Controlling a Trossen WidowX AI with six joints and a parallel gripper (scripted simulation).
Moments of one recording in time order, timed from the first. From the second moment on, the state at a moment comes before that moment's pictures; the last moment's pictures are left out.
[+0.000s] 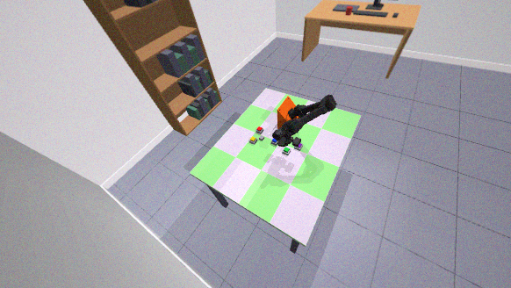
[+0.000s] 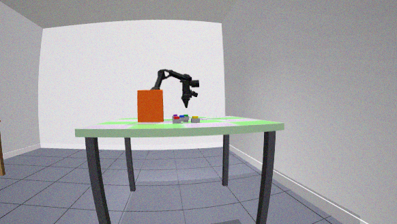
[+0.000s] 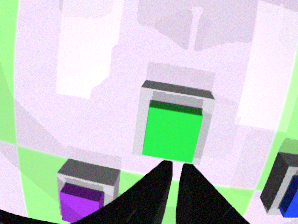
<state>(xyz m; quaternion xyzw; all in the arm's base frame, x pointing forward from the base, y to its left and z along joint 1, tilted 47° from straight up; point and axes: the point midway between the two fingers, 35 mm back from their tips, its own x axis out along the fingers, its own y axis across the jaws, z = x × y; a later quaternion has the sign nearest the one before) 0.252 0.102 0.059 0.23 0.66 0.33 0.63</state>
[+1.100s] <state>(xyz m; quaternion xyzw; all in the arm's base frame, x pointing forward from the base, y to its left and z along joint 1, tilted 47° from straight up) 0.242 0.145 0.023 0.23 0.66 0.34 0.63</state>
